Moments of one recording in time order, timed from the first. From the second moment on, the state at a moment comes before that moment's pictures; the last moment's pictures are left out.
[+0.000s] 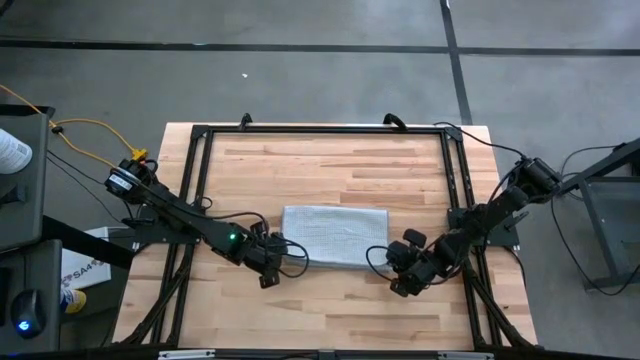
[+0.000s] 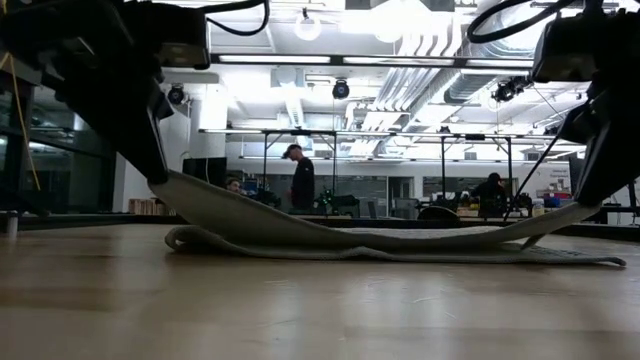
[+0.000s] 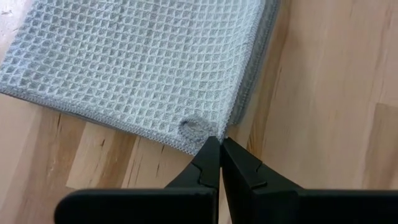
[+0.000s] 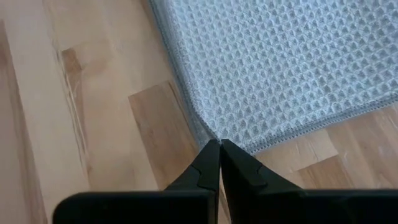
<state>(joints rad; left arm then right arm) -0.47 1.52 0.92 -0.52 -0.32 -0.69 0.66 1.45 0.72 -0.45 0.39 1.00</state>
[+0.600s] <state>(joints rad) -0.50 1.52 0.92 -0.51 -0.32 -0.71 0.66 1.45 0.72 -0.45 0.36 1.02</state>
